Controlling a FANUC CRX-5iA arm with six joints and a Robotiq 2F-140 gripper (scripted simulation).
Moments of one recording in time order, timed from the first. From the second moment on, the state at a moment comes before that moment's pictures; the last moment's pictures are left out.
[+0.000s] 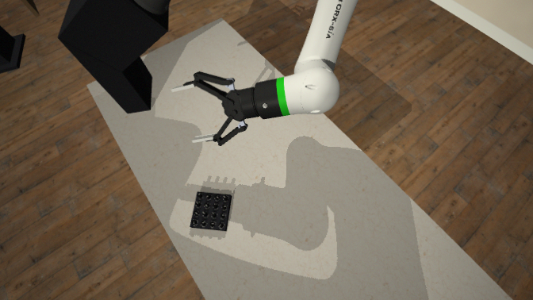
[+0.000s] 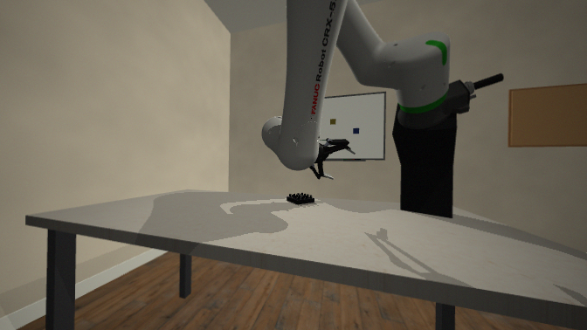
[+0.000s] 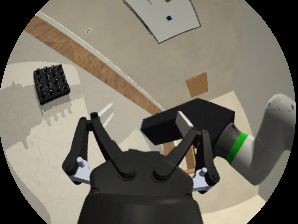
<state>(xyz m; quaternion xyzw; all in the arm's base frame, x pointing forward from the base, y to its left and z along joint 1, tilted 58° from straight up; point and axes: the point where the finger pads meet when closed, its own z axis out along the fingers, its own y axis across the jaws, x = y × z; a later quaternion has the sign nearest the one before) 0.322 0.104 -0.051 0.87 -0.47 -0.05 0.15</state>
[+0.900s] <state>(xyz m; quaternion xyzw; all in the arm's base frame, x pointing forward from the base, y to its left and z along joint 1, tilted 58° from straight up) 0.416 0.127 -0.066 0.90 -0.41 -0.04 -0.15</state>
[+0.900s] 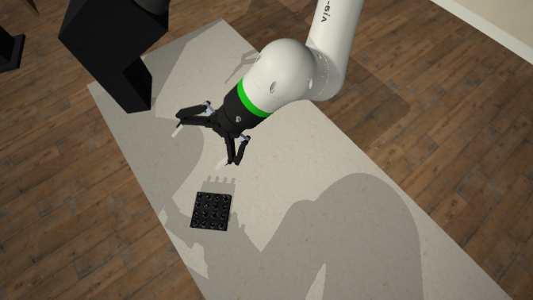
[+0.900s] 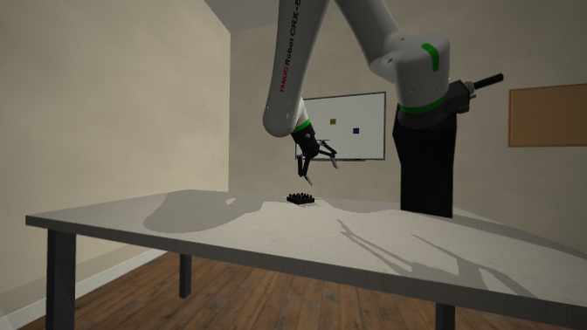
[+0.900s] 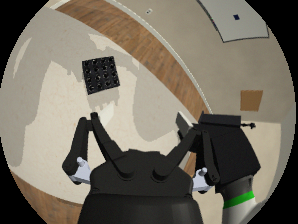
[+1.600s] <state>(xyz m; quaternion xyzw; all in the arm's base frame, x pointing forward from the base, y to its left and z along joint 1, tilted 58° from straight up) 0.469 0.139 -0.072 0.88 -0.36 -0.03 -0.31</state>
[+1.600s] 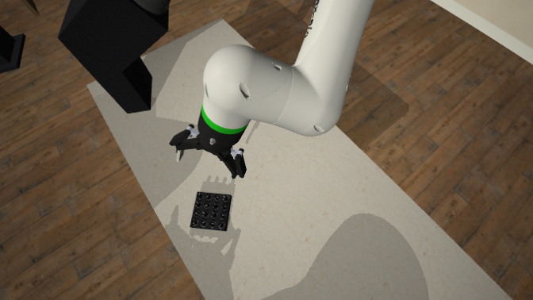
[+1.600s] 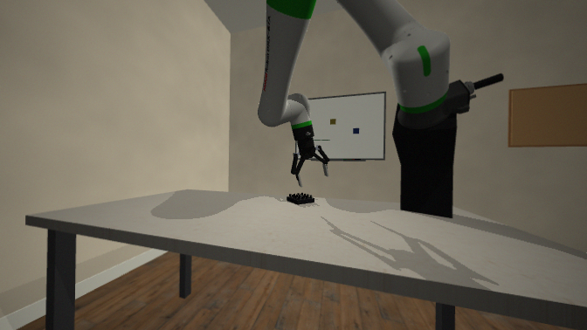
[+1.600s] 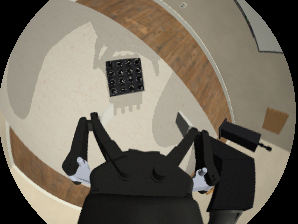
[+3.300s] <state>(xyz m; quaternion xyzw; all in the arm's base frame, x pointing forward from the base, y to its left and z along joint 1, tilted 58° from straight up) 0.531 0.150 -0.079 0.83 -0.29 -0.02 -0.49</state>
